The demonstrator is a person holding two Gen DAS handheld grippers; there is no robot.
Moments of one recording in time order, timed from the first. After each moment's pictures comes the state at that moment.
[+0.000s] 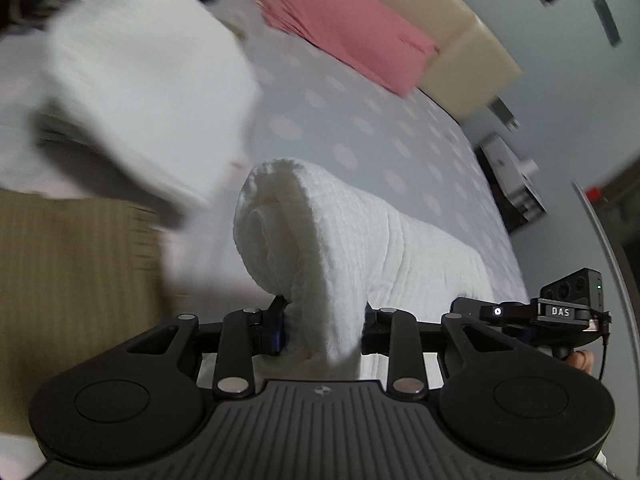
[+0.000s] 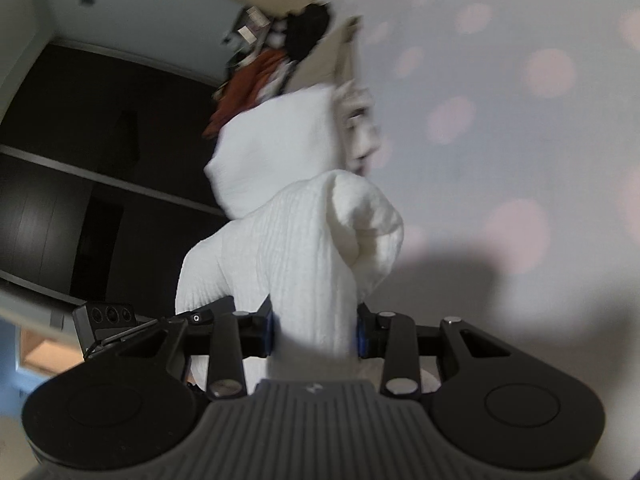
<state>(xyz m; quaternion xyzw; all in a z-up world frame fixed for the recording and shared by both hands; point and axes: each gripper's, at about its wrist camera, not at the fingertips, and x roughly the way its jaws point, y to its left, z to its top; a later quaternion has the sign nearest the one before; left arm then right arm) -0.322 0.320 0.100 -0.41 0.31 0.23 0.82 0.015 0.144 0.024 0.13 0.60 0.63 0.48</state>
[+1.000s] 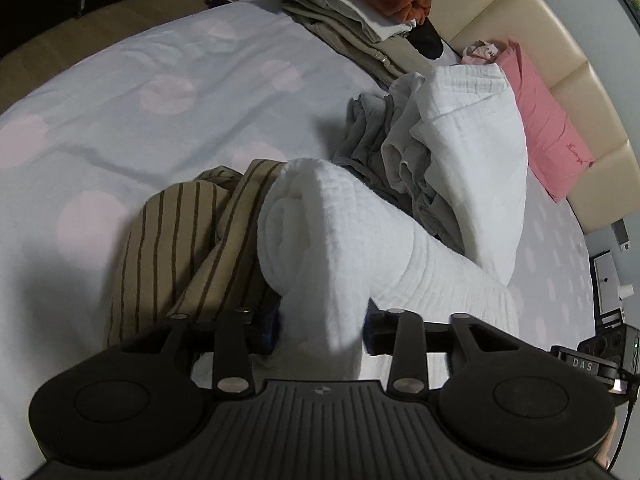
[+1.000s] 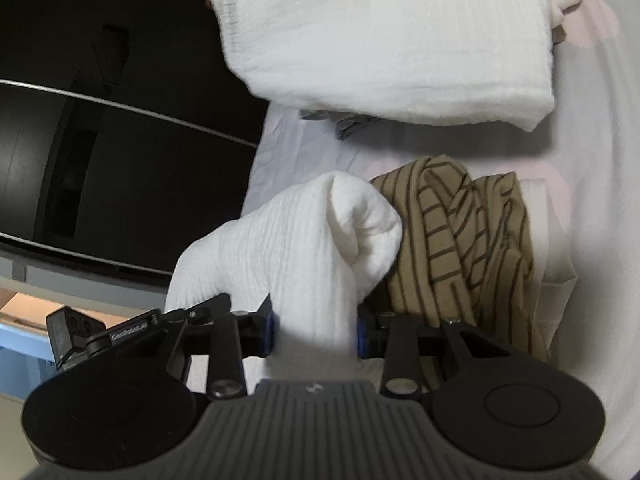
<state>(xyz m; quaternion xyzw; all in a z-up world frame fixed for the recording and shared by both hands) -0.535 0.469 0.016 -0.48 0.28 0.40 0.73 -0.200 0.374 -0.036 0.03 0.63 0.63 0.45</state>
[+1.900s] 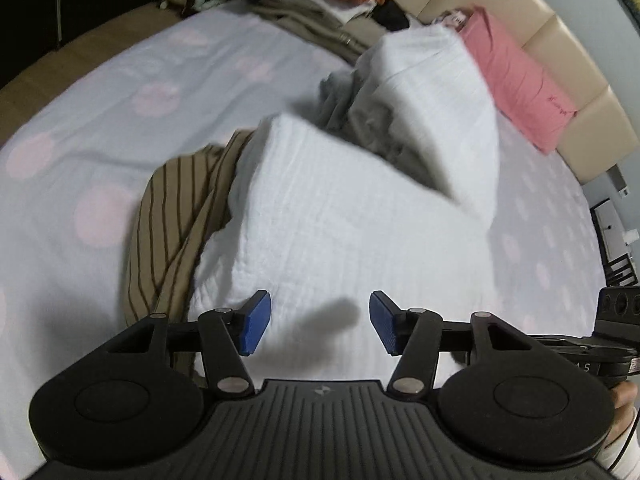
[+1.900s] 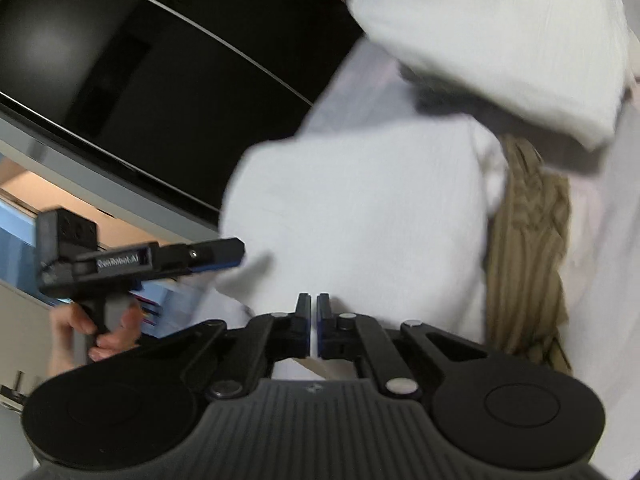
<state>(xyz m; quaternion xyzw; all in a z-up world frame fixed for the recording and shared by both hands) -0.533 0.415 0.040 -0.44 0.33 0.38 0.75 -0.241 0.327 -0.002 -0.08 0.55 0.71 0.43</state>
